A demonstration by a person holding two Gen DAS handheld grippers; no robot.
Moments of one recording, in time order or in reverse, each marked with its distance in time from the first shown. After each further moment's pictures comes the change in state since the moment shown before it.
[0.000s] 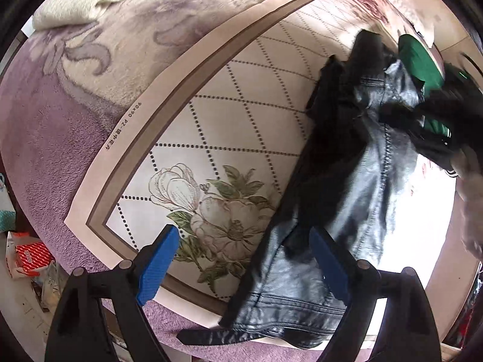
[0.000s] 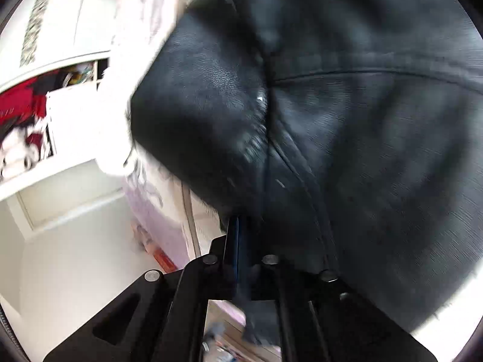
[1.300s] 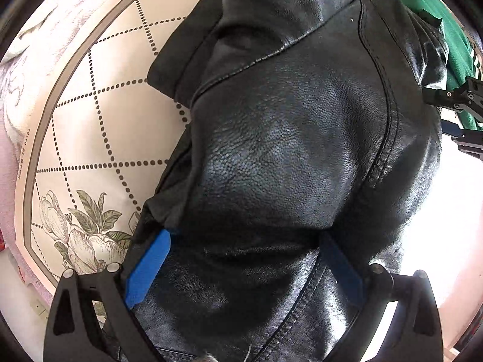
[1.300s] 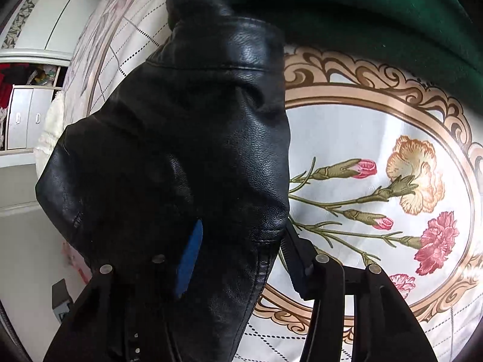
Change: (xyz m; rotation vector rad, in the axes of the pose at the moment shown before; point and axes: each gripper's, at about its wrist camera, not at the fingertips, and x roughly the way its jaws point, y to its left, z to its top) left arm 0.116 -0.140 0.031 0.064 0.112 0.129; right arm -0.088 -0.143 0.073 -0.060 -0.147 -0.271
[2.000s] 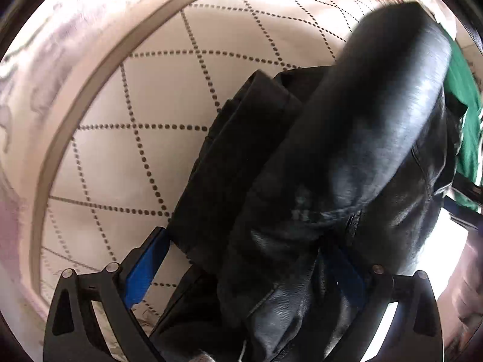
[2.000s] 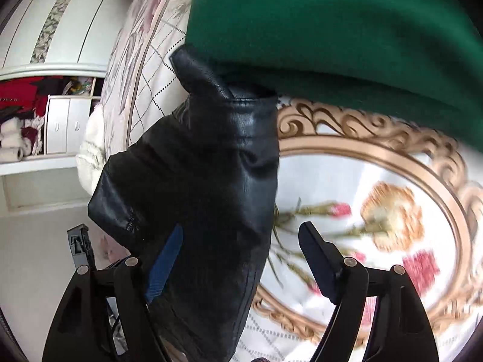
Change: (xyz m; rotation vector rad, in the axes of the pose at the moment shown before) left arm -0.003 0.001 0.095 -0.090 -0.027 -0.094; right arm -0.036 -0.062 0.056 -0.063 -0.009 0.215
